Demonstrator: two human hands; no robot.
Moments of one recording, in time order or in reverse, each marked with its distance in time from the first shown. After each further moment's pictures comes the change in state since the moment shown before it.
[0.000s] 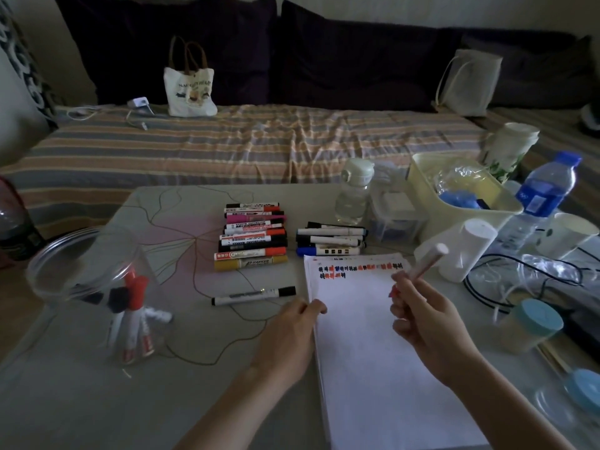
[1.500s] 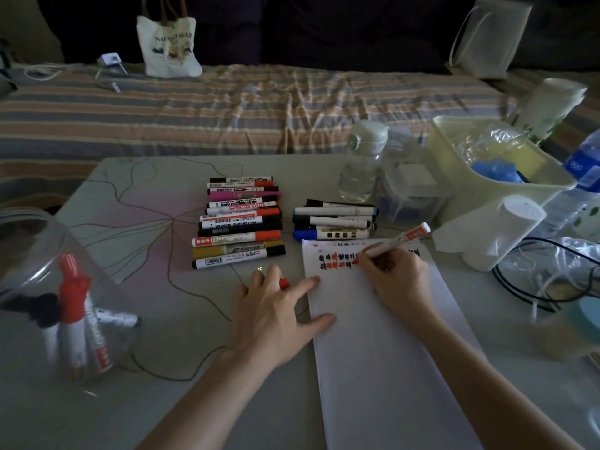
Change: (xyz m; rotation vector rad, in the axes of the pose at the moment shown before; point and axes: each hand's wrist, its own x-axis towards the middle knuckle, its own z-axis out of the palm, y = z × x) left_hand 0.035 -0.031 0.002 0.289 -0.053 -0.207; right_hand 0.112 0.055 0.013 -0.832 0.176 -0.439
